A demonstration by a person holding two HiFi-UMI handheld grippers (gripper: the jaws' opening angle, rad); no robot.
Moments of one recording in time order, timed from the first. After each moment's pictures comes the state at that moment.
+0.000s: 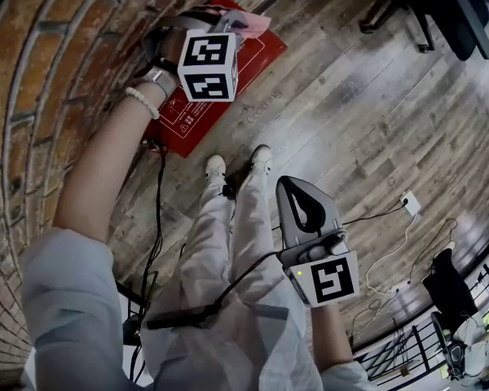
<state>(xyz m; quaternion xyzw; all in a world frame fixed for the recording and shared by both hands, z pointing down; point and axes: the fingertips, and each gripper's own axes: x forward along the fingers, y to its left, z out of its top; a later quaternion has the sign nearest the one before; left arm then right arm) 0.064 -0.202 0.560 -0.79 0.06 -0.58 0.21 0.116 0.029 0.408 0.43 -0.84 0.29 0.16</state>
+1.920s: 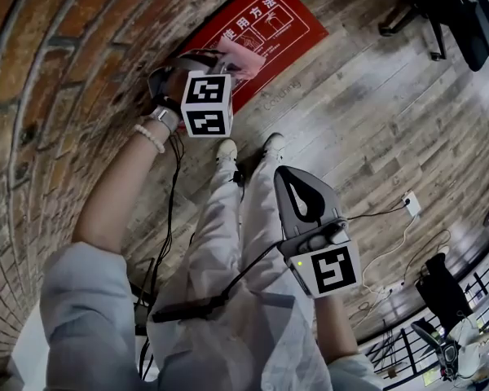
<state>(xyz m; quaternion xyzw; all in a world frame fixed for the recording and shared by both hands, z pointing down) -0.039 -0.050 0.595 -0.80 0.03 -0.60 0.09 0.030 0.071 0.398 0.38 -0.87 0.27 0.17</state>
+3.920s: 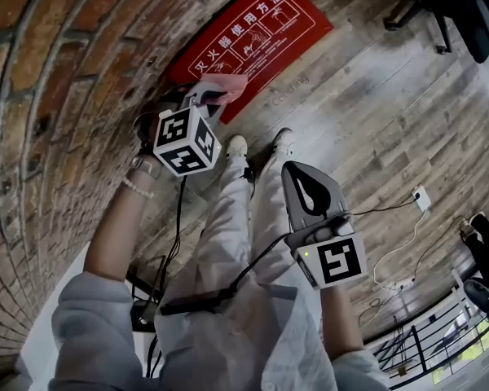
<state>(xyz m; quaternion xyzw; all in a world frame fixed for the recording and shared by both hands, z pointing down) -0.079 0.013 0.551 -0.82 0.13 -0.55 -0.02 0.028 0.085 0.402 0.39 -0.86 0.29 0.18</state>
